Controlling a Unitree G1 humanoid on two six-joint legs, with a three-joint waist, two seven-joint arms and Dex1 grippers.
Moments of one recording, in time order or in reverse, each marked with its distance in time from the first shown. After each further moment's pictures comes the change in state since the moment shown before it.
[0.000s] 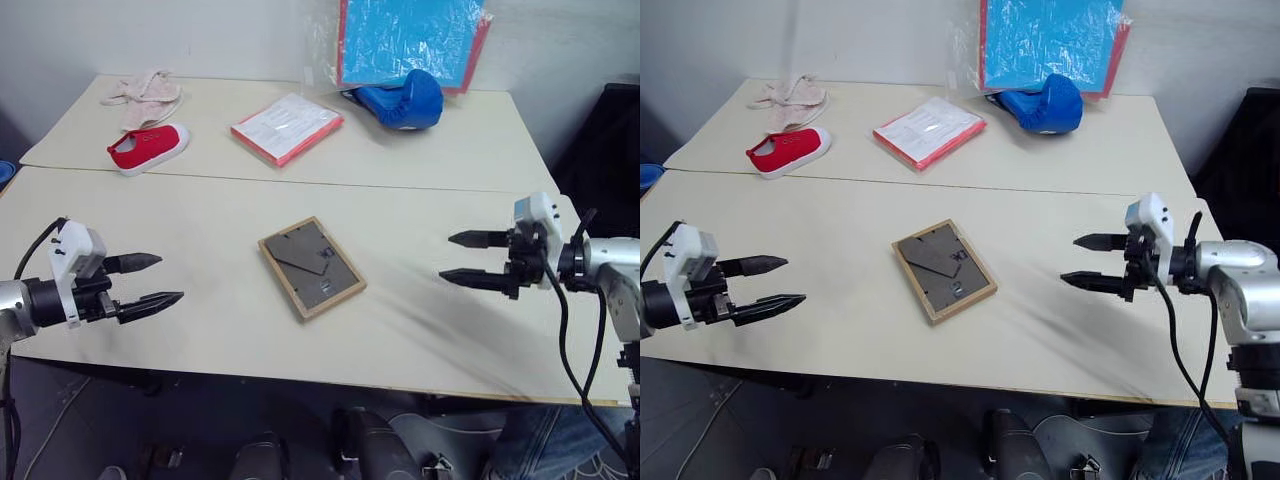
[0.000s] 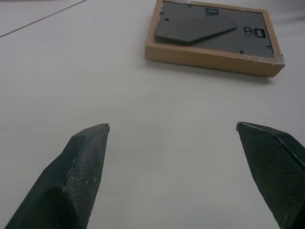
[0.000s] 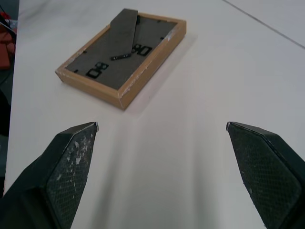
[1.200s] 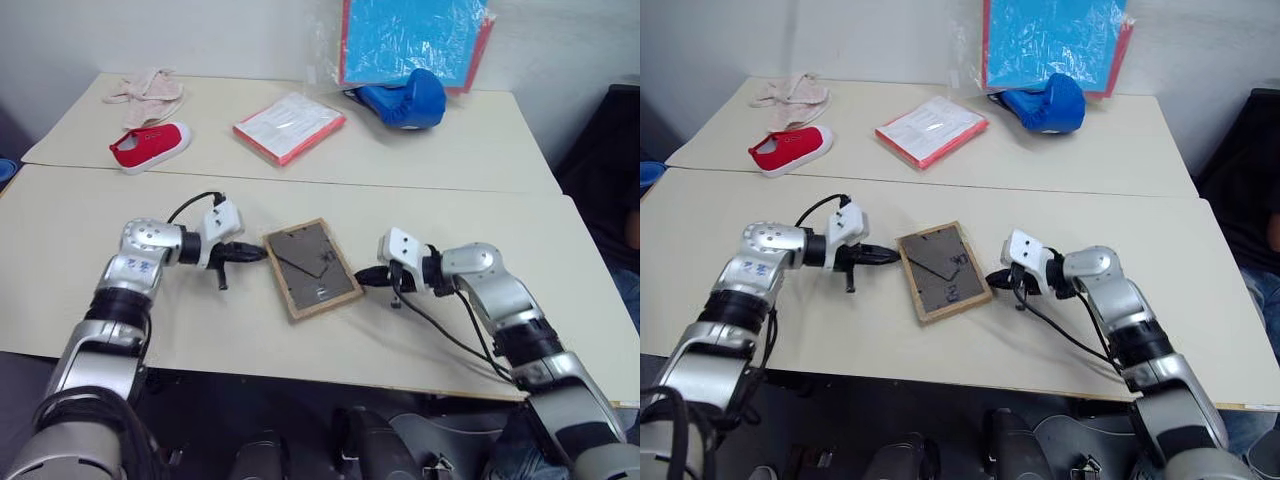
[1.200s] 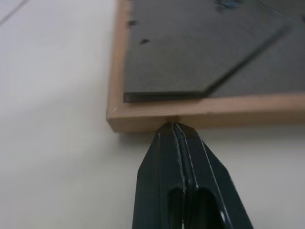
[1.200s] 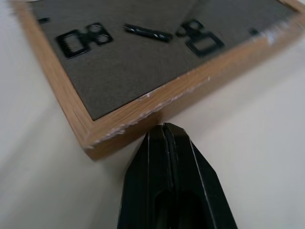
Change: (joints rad) left arm -0.790 -0.414 -0.543 0.806 0.458 -0.455 -0.022; right arm -0.100 0.368 0.366 0.039 -0.390 -0.261 -0.154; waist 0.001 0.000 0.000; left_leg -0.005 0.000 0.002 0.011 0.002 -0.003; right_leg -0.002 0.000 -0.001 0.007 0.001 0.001
